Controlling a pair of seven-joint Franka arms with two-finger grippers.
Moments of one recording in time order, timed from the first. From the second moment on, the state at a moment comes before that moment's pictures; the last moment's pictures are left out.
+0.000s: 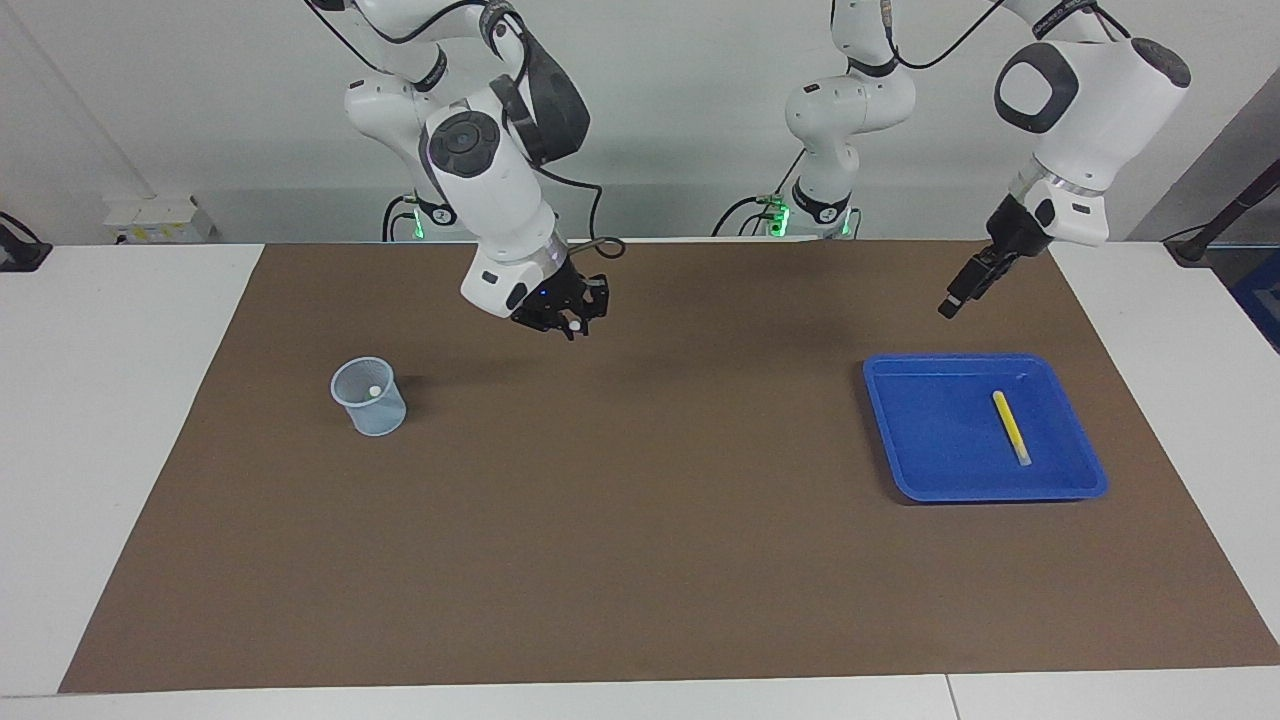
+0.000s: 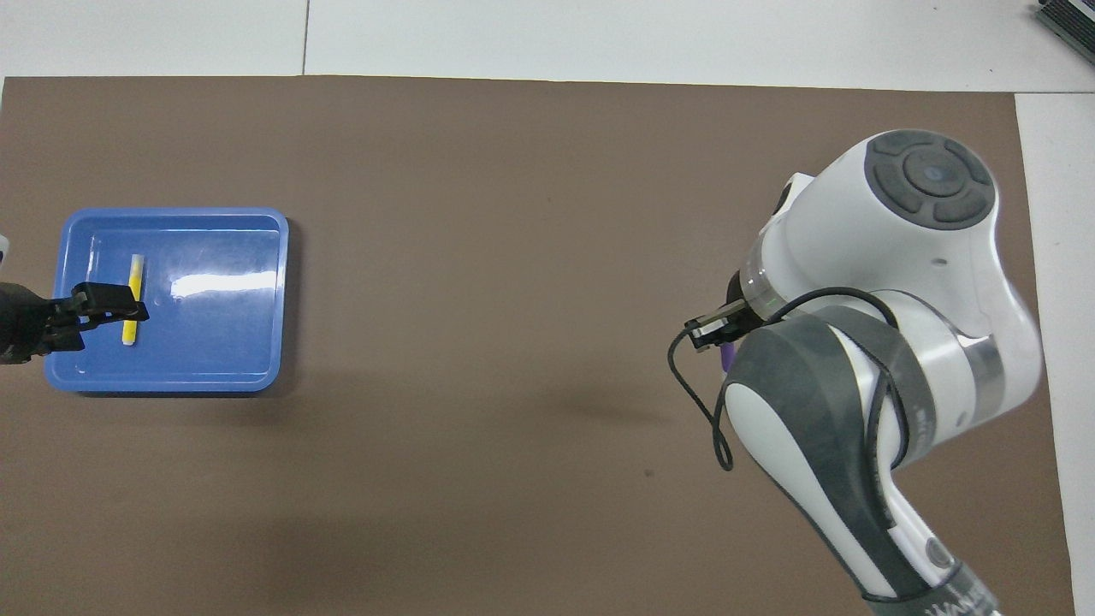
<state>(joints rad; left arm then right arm) 0.22 -0.13 -0.09 -2.12 -0.13 2.08 -0.11 0.07 0.08 0.25 -1.74 0.00 1.68 -0.09</state>
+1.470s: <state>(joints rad) 0.31 0.20 -0.09 -2.10 -0.02 2.48 0.23 -0.18 0.03 0.26 -2.10 -0.15 2.12 -0.55</state>
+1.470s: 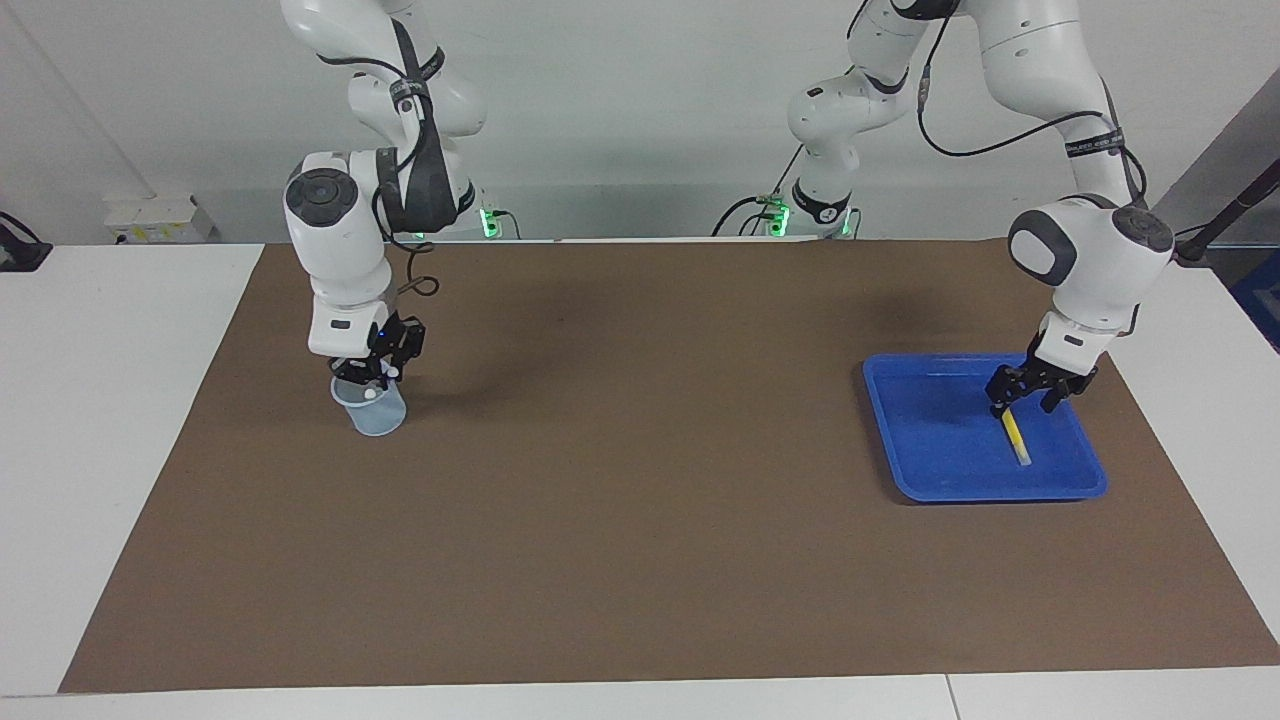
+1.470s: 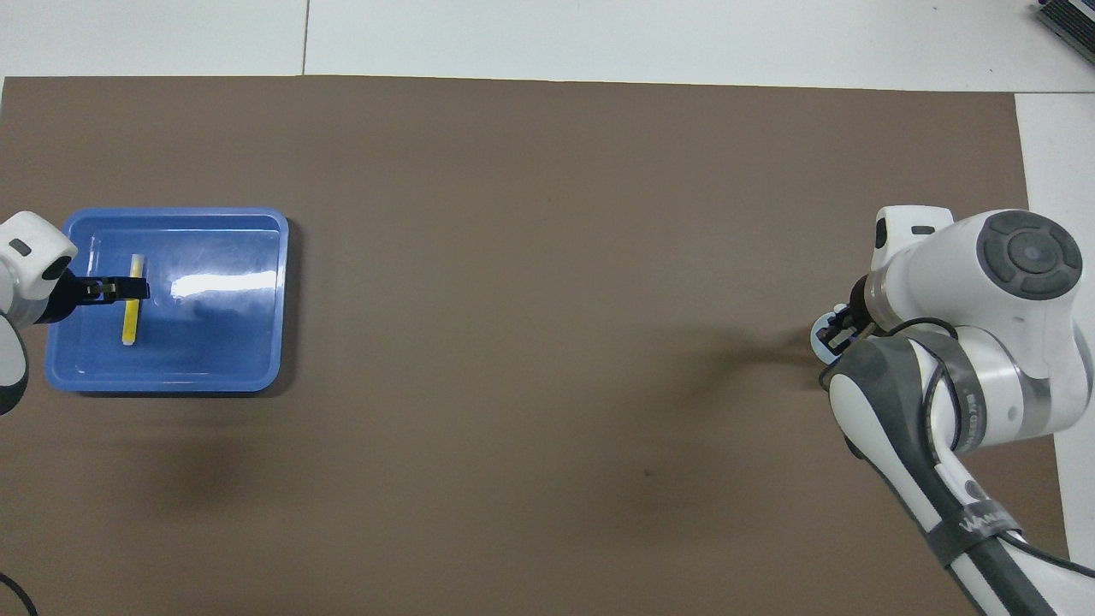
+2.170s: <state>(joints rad) 0.34 0.29 -0.09 -2.06 -0.02 2.52 0.27 -0.18 -0.05 0.25 -1.98 -0.02 1.85 -0.54</state>
